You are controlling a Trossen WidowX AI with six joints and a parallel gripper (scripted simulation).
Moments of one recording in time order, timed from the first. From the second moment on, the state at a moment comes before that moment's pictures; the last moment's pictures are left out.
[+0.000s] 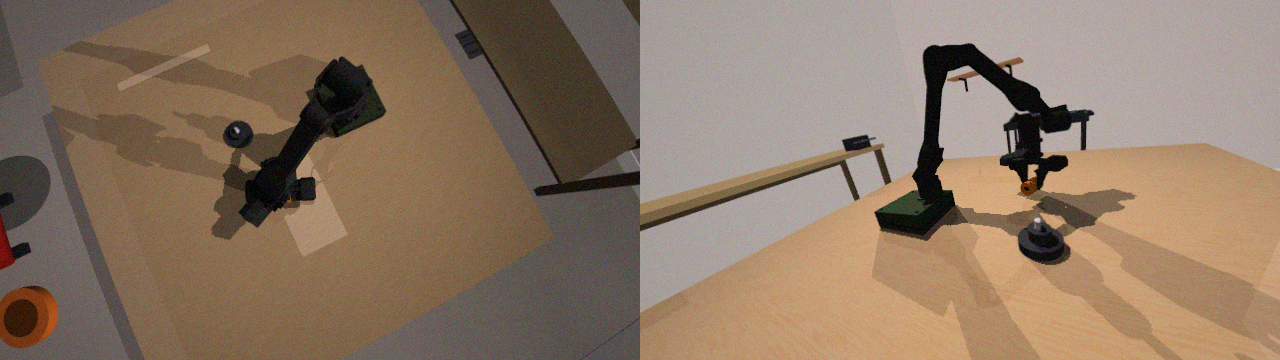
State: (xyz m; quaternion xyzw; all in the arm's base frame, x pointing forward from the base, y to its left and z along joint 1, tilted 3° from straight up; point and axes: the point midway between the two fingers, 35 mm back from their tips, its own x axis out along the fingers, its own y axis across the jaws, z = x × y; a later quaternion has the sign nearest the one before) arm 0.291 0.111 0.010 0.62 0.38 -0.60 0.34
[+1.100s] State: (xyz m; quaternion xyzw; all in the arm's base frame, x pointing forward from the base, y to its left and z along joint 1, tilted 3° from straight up) arm 0.292 0.112 0.001 0.63 0.36 -0.61 0.32
